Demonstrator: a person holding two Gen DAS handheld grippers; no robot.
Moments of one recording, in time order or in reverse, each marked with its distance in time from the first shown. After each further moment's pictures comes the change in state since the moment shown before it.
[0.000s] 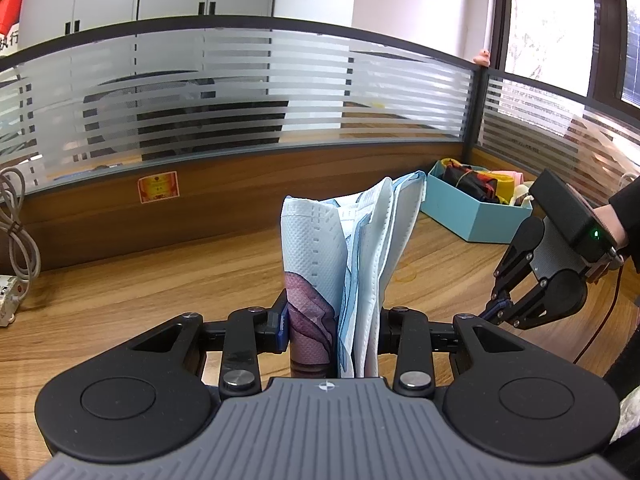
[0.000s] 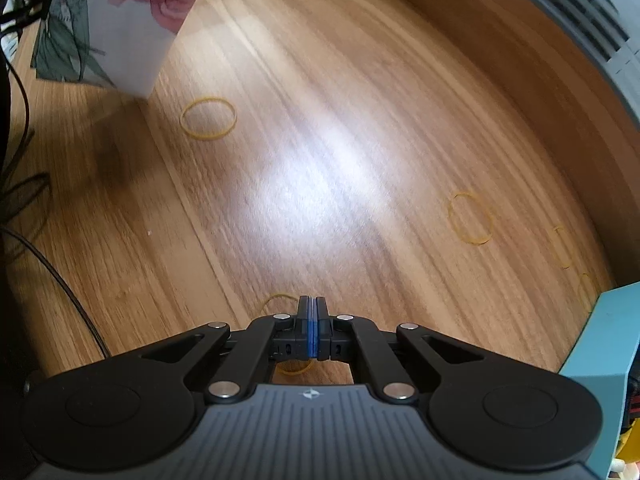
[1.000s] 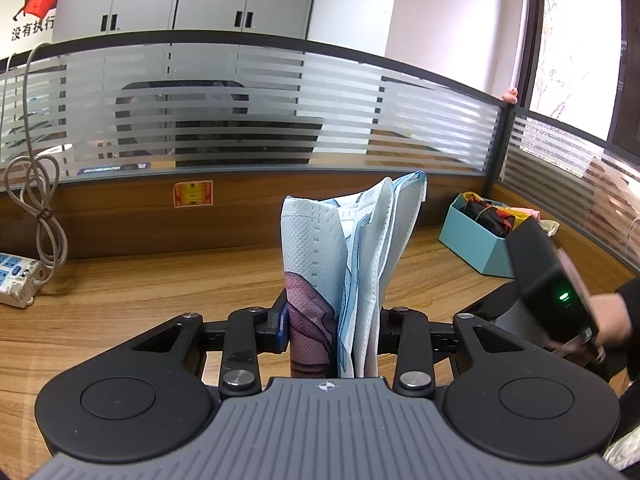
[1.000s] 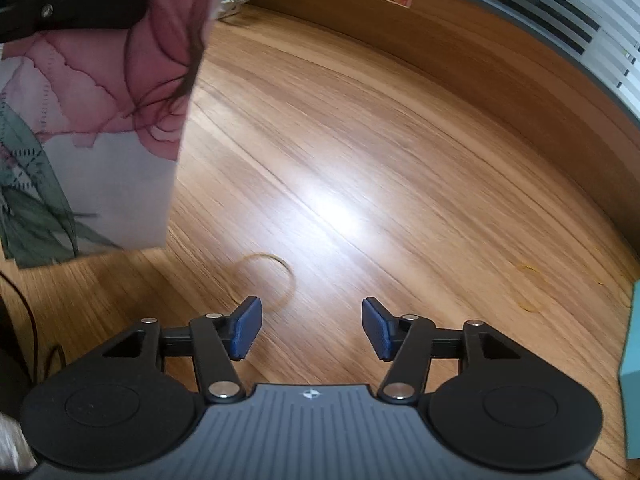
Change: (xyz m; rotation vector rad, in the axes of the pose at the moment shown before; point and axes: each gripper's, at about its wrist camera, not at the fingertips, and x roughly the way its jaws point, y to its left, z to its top) left arm -0.030 0.015 0.006 -0.100 -0.059 0.048; right arm 0.015 0.051 0.091 0.301 -0.141 0.003
